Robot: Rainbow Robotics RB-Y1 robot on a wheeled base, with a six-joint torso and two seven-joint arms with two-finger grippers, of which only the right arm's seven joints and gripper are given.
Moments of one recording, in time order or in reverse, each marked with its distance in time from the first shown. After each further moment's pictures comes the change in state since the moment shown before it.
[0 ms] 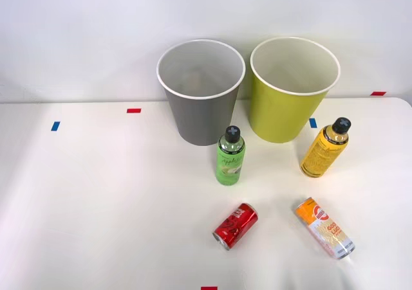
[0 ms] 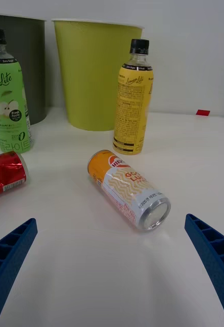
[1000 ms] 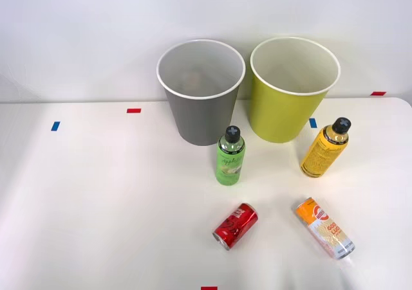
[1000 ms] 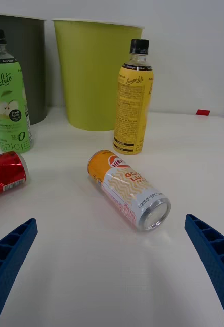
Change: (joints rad) arm 0.000 0.000 0.000 0.000 0.000 0.000 0.000
